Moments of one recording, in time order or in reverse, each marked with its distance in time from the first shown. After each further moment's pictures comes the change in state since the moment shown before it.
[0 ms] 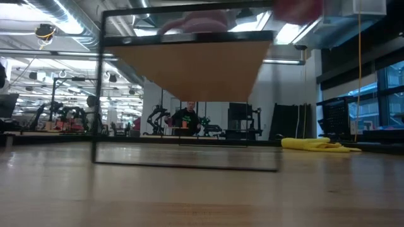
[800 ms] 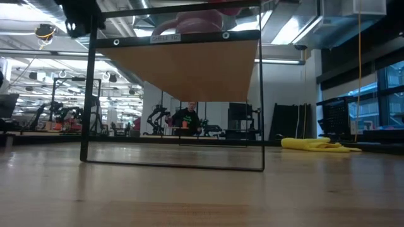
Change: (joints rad) left arm -0.198 -0.591 -1.017 0.688 0.000 -0.660; right arm -0.171 0.052 0.188 0.048 0.099 -0.235
